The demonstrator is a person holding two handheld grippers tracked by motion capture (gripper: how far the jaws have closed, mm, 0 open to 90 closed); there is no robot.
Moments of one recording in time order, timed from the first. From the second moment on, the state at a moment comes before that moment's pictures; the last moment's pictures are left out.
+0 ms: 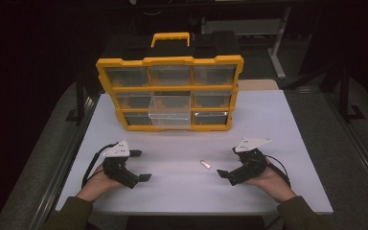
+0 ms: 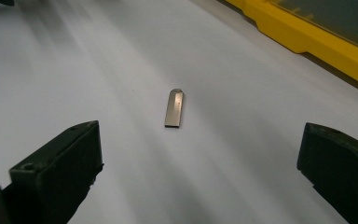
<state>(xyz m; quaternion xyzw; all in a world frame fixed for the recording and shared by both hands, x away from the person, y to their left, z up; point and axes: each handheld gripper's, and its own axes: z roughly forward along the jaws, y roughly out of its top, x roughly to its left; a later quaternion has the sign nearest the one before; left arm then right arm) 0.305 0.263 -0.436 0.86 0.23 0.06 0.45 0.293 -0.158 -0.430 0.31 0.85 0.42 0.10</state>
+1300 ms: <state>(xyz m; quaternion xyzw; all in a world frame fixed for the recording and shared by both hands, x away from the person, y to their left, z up) 0.306 0.262 -0.436 0.86 0.23 0.06 0.45 0.308 -0.149 -0.424 0.31 0.85 0.42 0.09</state>
